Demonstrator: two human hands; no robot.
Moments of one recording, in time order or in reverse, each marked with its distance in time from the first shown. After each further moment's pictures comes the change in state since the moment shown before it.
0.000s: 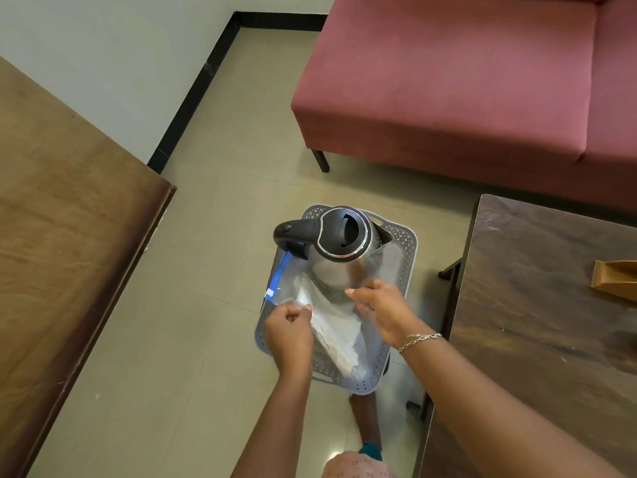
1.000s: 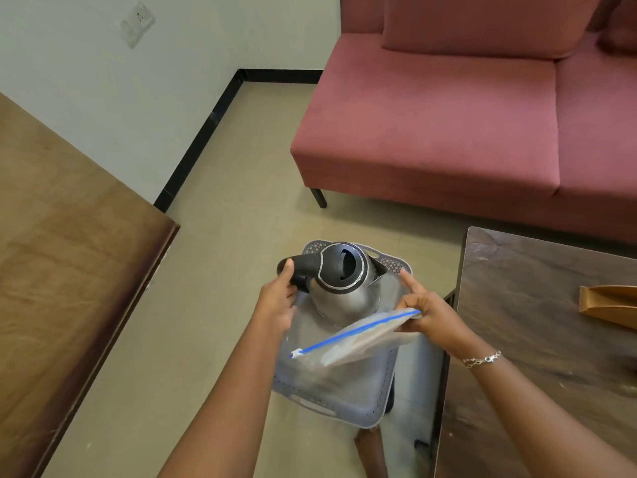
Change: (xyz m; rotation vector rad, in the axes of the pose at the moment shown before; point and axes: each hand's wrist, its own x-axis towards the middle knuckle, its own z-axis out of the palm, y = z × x) left_hand 0.066 0.082 0.003 -0.273 -0.491 -0.348; right_hand -0.039 -0.052 -0.061 -0.666 -0.118 -0.424
